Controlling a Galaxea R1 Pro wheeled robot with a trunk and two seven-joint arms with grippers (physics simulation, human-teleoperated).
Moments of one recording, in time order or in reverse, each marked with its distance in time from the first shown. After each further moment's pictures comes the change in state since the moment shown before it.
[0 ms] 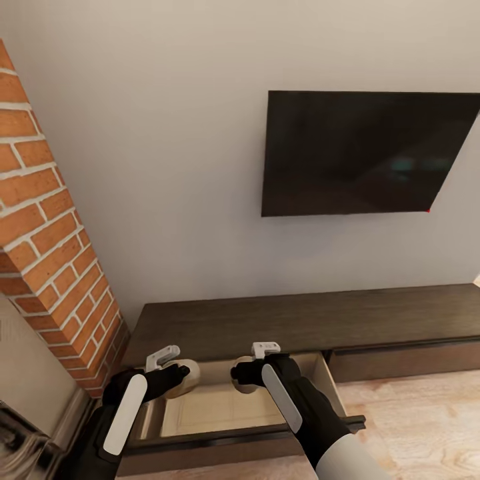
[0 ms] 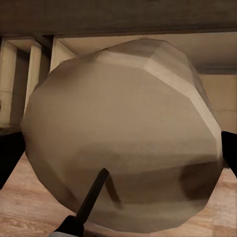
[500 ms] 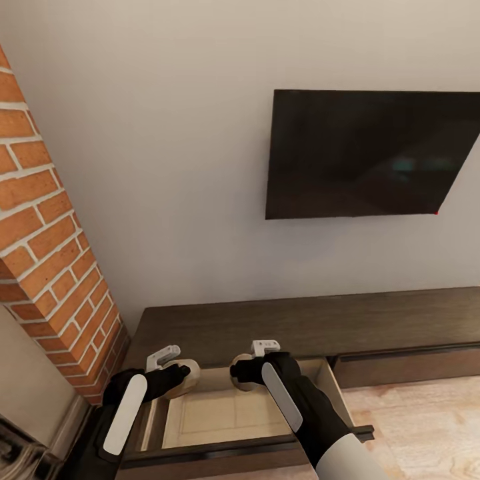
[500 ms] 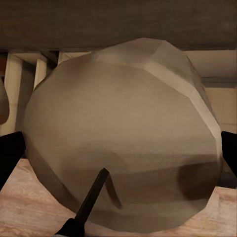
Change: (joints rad) left arm 0.000 -0.001 0.000 0.000 0.007 0.000 0.000; right arm 0.000 0.000 0.000 -0.021 0.002 0.006 0.001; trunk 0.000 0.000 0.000
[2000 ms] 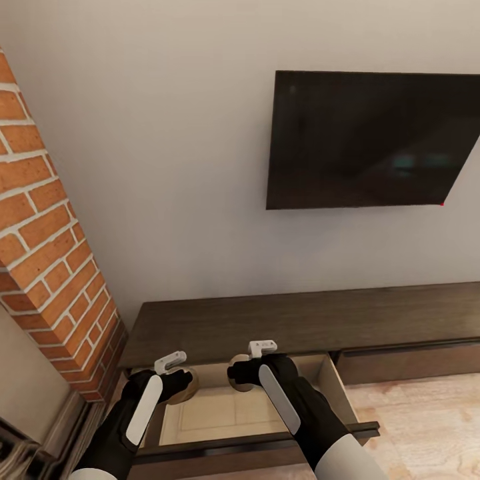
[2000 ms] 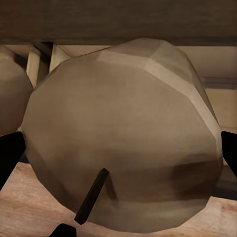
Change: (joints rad) left arm -0.074 -0.026 -0.018 0.227 -0.115 -0.108 0.003; right arm 0.000 0.000 0.033 0.000 -0.001 -0.008 0.000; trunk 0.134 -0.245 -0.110
